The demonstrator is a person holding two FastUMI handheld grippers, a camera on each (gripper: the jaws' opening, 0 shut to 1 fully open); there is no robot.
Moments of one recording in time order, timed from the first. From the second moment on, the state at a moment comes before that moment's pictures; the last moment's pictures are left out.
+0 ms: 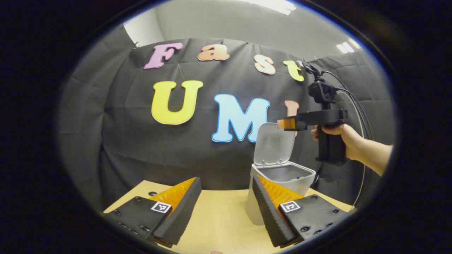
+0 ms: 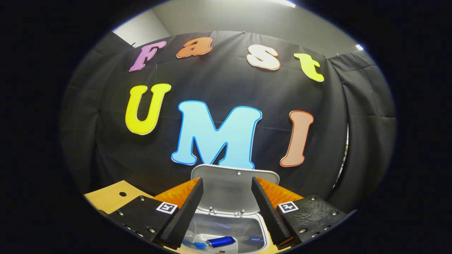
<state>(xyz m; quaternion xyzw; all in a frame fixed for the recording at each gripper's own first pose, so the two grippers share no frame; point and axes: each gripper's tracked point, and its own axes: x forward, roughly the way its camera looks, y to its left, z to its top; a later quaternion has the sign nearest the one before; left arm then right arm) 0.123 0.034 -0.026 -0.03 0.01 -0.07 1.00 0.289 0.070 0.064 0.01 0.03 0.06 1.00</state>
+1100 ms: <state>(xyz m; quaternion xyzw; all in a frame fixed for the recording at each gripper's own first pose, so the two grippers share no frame) 0.098 0.037 0.000 -0.04 0.00 -0.04 1.00 0.335 0.072 0.062 0.09 0.06 0.07 0.99</state>
